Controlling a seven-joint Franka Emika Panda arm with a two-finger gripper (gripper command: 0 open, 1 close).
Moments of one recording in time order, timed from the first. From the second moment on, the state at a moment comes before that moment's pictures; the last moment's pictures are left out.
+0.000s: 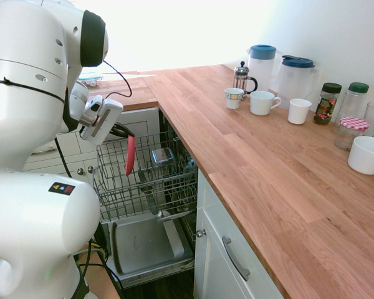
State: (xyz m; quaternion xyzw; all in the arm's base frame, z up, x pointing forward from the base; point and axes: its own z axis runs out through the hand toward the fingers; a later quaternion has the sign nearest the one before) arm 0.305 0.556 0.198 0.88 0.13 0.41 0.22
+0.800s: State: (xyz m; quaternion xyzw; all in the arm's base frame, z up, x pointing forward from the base) arm 0.289 0.596 0.183 0.88 0.16 0.41 0.16
